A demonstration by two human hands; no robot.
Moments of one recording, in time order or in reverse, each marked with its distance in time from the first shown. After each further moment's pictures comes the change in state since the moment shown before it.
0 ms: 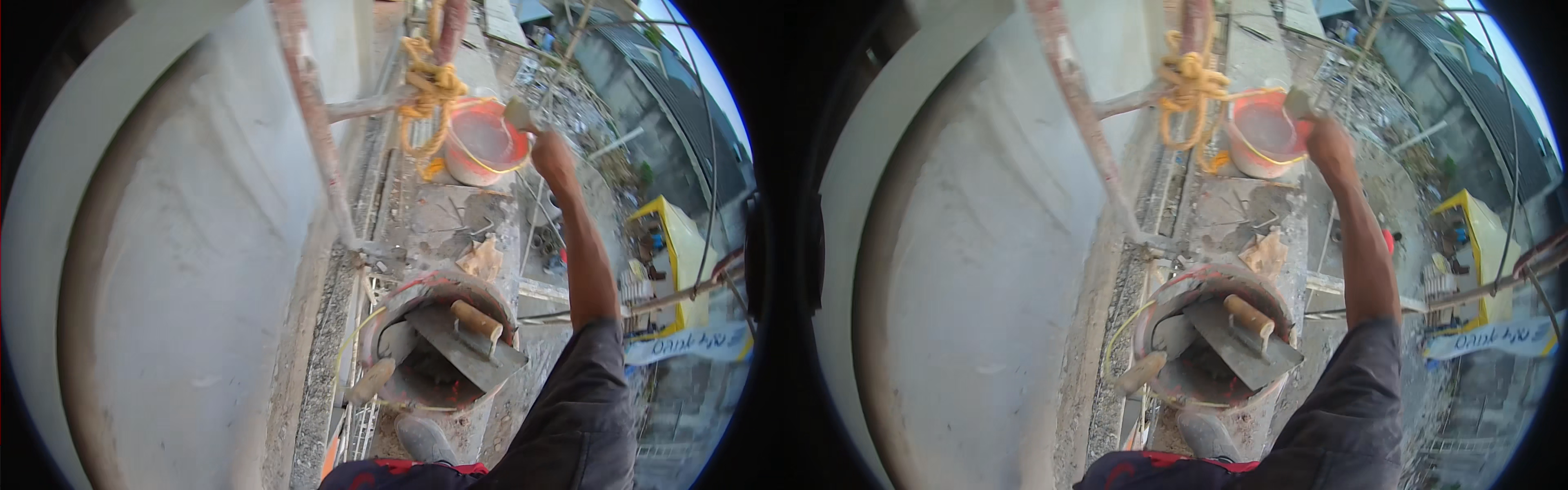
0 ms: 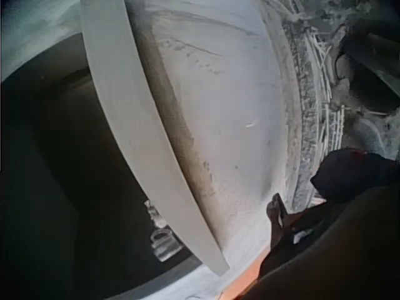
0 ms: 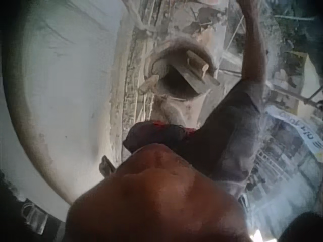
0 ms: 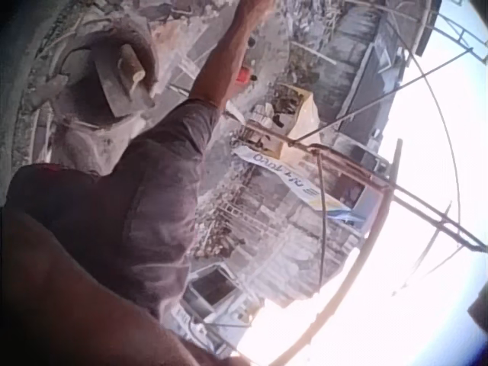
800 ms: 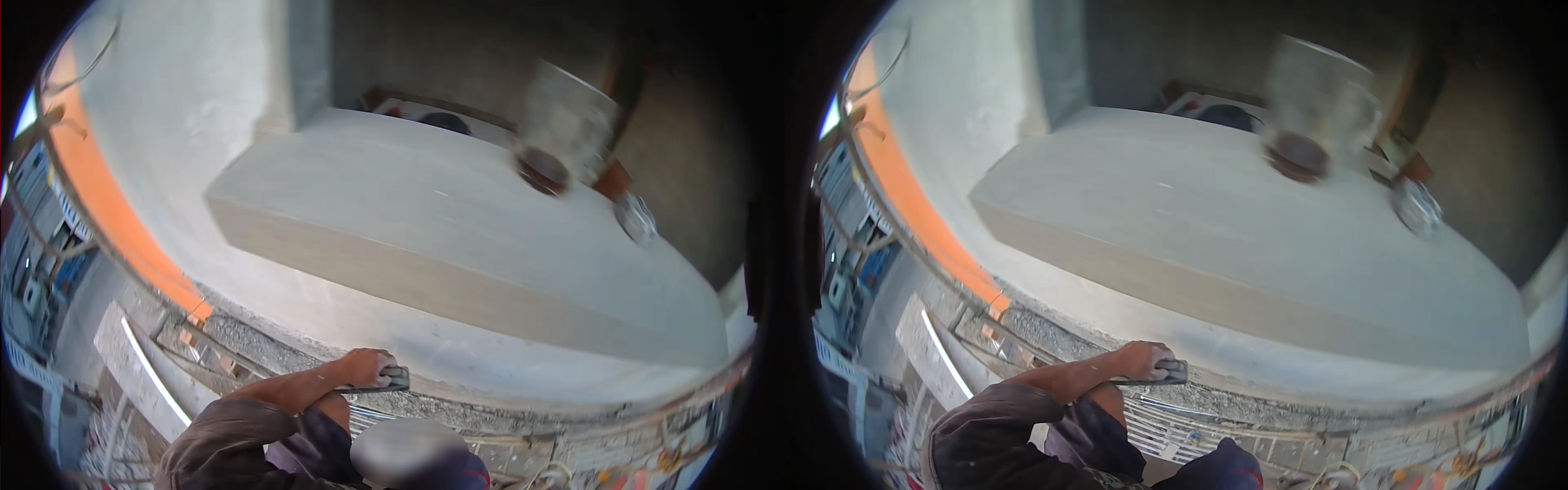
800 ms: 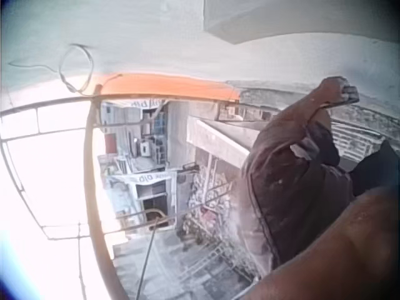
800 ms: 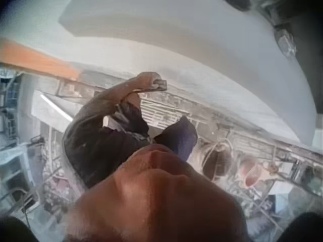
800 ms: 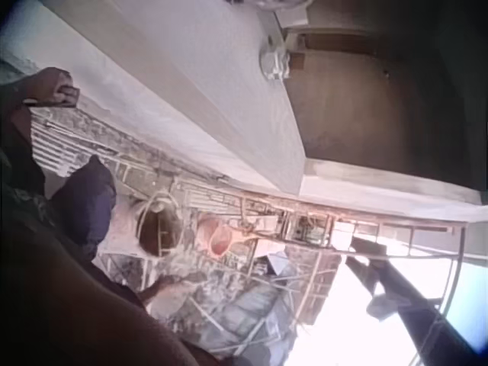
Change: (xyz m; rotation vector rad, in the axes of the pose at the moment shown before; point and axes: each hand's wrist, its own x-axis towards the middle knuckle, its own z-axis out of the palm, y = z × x) left_hand 0.015 0.228 0.010 0.063 0.080 -0.021; right_hand -0.303 0.025 -0.029 0.157 -0.239 -0.426
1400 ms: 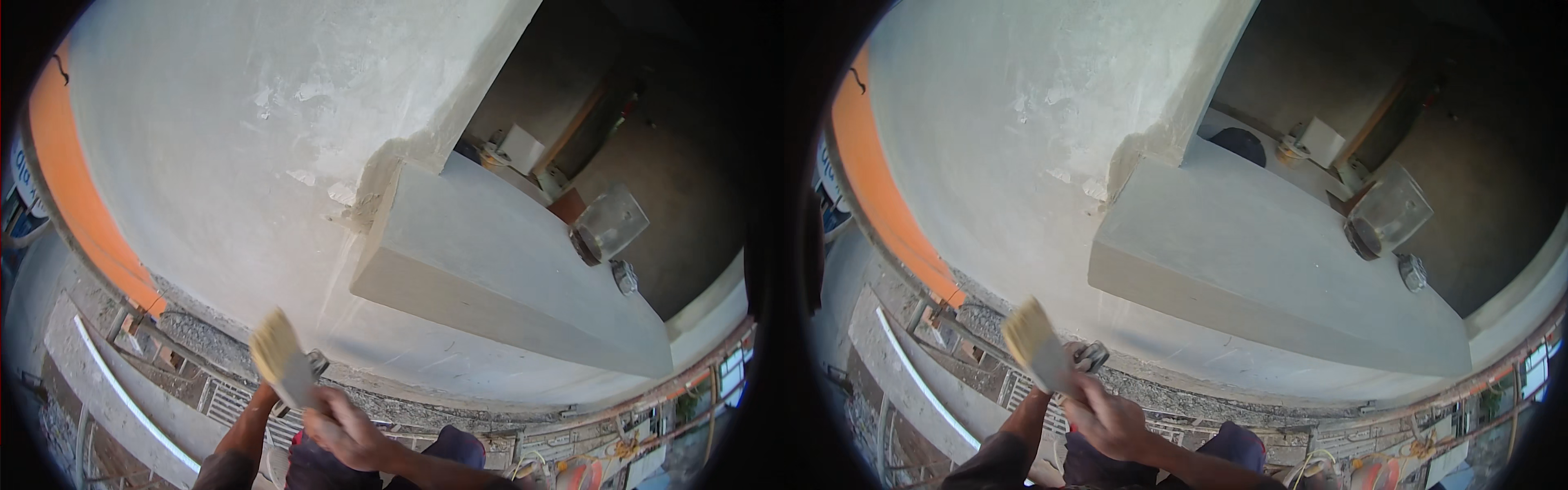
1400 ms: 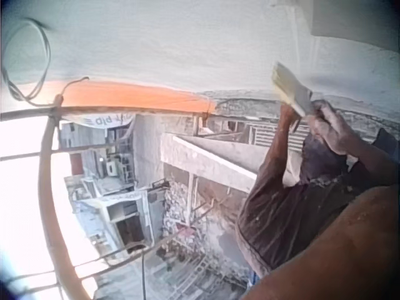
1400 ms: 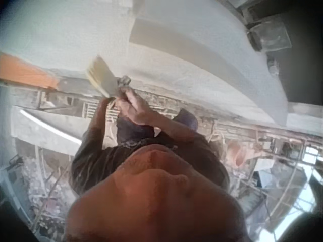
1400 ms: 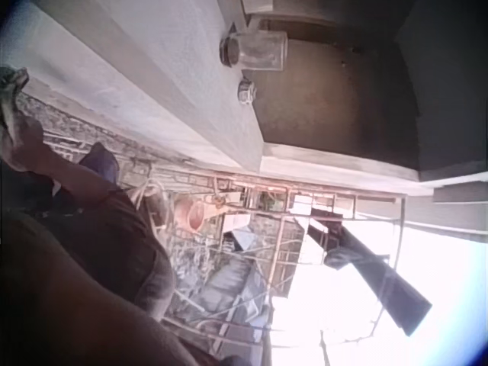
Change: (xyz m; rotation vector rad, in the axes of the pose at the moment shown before) left_hand -0.115 -0.100 0.021 -0.288 0.581 -0.198; right_hand -0.154 -0.632 -0.107 1.093 -1.502 -1.104
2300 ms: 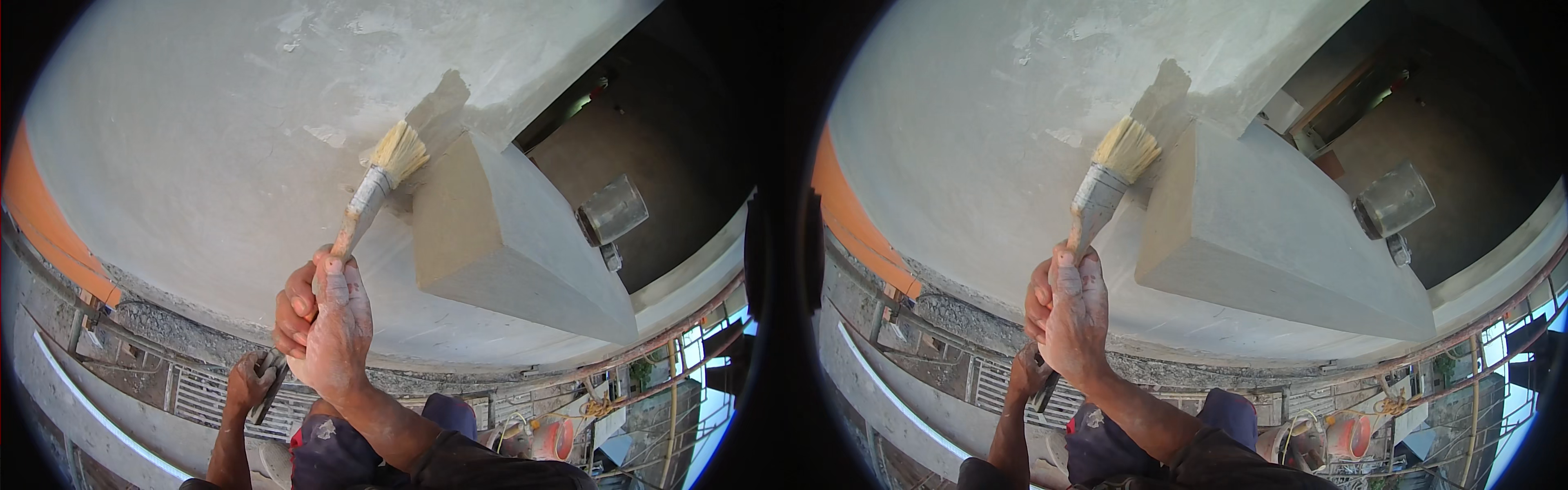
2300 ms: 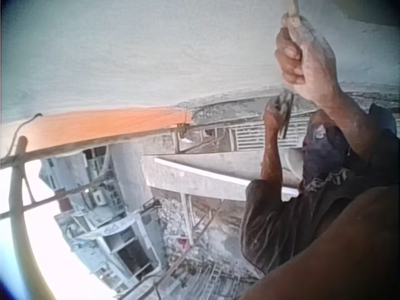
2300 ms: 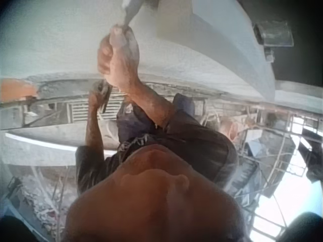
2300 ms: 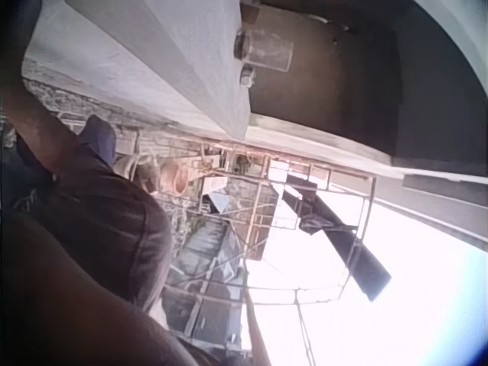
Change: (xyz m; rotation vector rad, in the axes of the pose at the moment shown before) left_hand -0.035 -0.017 -0.035 -0.222 0.068 -0.224; right_hand 0.151 -0.063 0.033 0.829 0.505 -0.142
